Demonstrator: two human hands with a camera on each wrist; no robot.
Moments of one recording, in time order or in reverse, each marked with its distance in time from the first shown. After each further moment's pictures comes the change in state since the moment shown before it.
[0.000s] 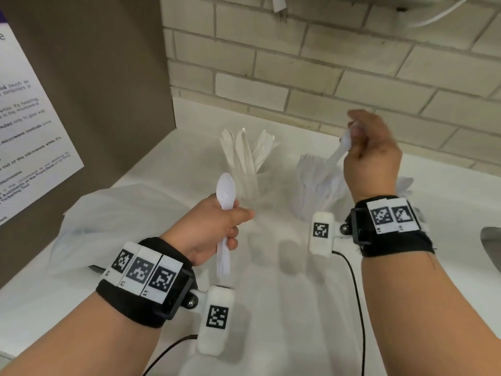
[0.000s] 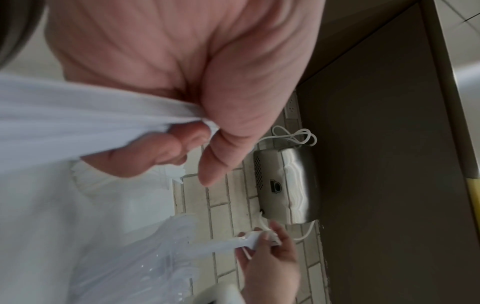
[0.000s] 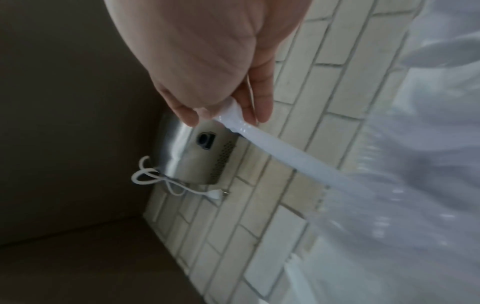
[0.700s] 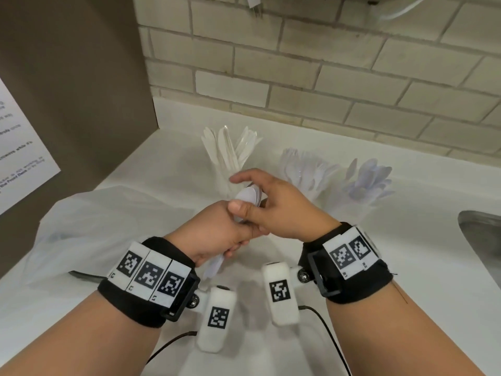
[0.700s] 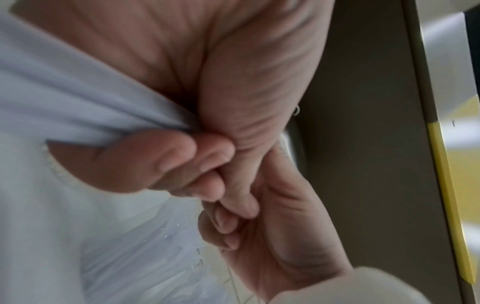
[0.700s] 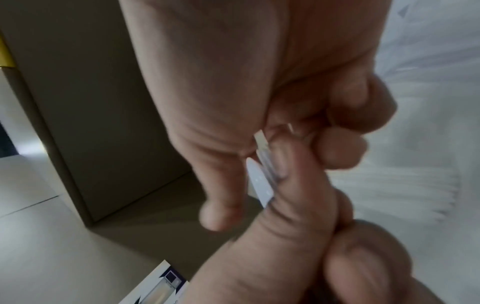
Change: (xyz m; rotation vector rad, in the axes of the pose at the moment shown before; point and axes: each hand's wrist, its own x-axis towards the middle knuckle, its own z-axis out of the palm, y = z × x) left_hand -0.008 0.002 0.027 0.431 -0.237 0.138; right_hand -0.063 -0.074 0.012 0.119 -1.006 0.171
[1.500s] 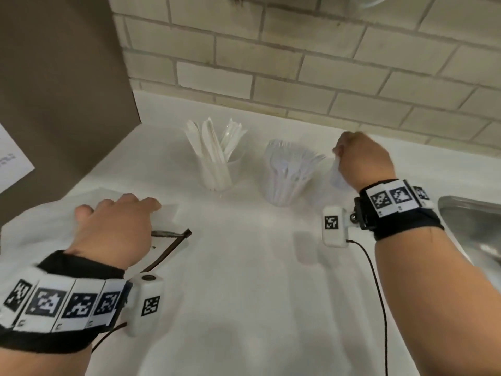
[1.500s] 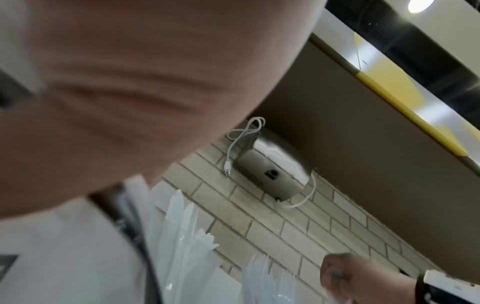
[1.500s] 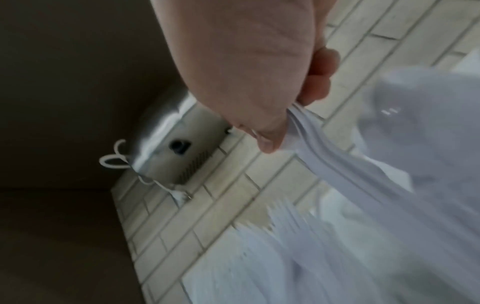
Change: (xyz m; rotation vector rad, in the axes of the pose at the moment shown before) left_hand -0.035 -0.021 -0.065 1.302 0.414 -0.387; right_hand -0.006 0.096 -0.114 -0.804 0.422 0.510
